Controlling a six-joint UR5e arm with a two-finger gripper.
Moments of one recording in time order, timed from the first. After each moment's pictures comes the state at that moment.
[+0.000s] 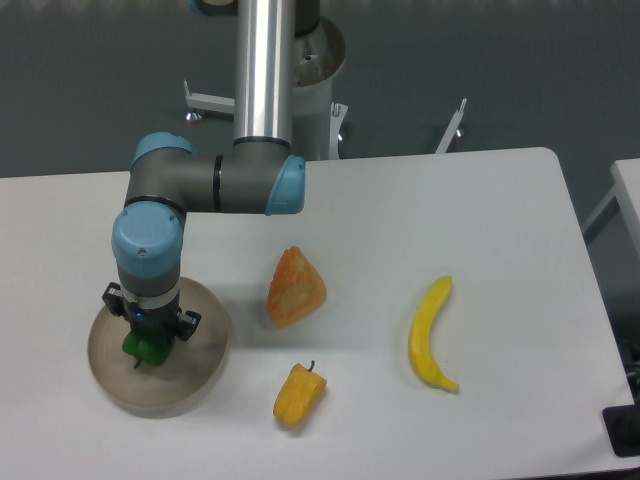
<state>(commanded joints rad) 1.81 -2.20 -1.30 -1.18 1.37 0.28</state>
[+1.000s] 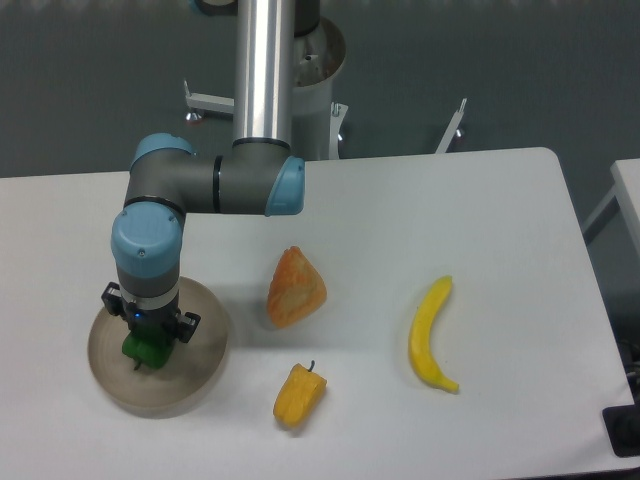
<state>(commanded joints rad) 1.81 -2.18 -1.29 -1.18 1.38 0.30</state>
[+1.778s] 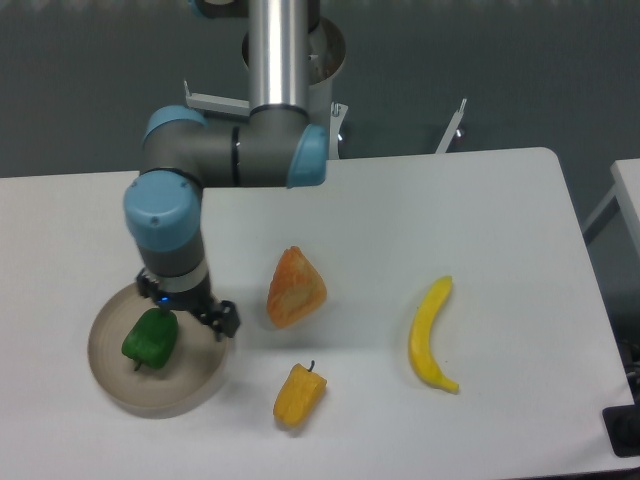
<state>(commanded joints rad) 1.95 -2.10 -1.24 -1.34 1.63 0.67</state>
